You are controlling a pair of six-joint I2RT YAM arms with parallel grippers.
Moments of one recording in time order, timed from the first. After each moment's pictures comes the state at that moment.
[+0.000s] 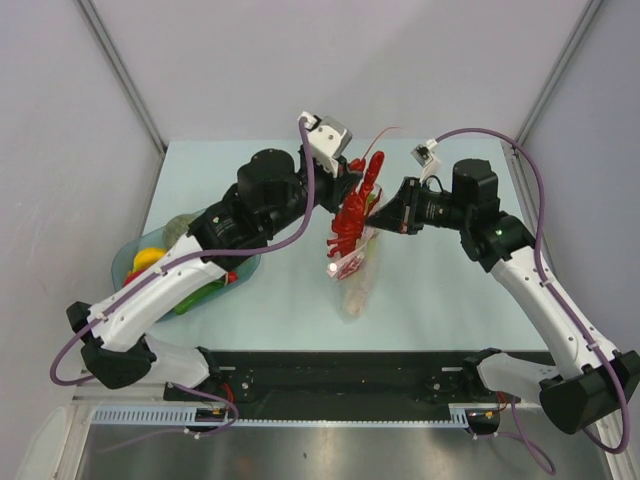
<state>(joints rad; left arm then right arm) -0.95 1.35 1.64 -0.36 -0.14 -0.02 0.42 1.14 1.20 -0.39 -0.70 0.63</state>
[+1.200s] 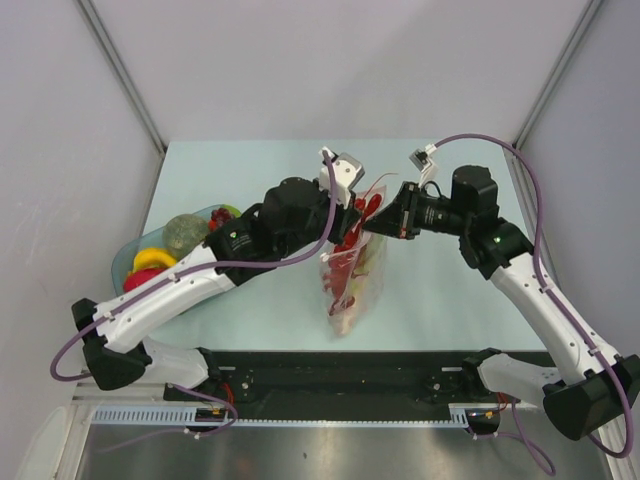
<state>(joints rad) -1.02 1.34 1.49 -0.44 -0.22 -0.11 0.44 1.11 1.15 -0.31 -0.72 0.69</state>
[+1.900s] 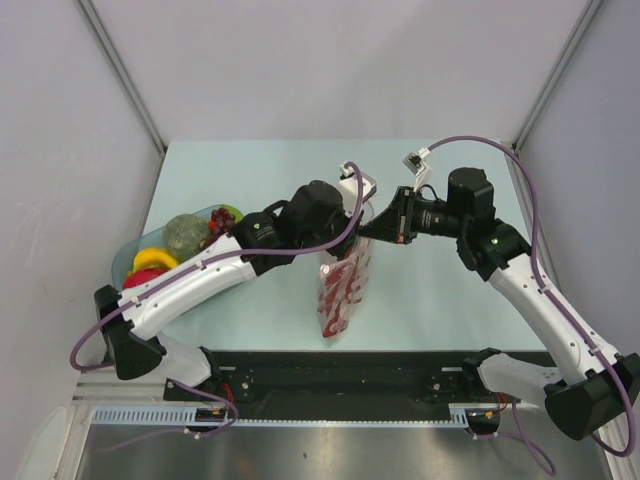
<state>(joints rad) -1.00 1.43 1.48 -0.63 -0.11 -0.16 0.46 1.10 1.13 -0.31 -0.74 0.66</state>
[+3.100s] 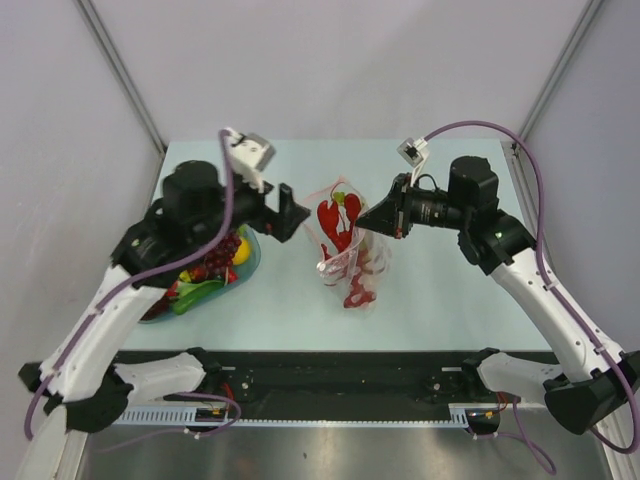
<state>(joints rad) -0.74 1.14 1.54 -0.72 0.05 -0.10 0.50 1.13 1.26 -0.32 -0.75 0.44</state>
